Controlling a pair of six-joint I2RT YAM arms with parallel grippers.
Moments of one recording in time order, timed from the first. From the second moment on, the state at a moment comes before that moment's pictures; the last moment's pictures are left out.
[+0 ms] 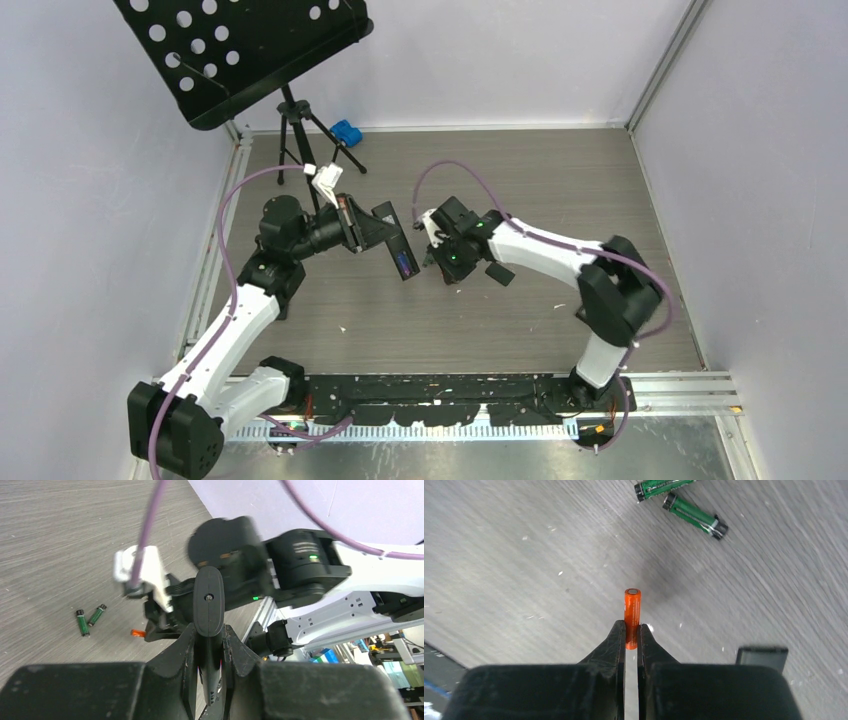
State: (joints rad) left arm -0.33 0.97 0.75 0.11 0.70 -0.67; right arm 0.78 1.79 1.23 -0.62 -0.09 0.00
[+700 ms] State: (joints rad) left arm -0.42 1.16 0.72 0.29 0.68 -0.91; right arm 0.78 1.17 1.16 -0.56 -0.17 0.38
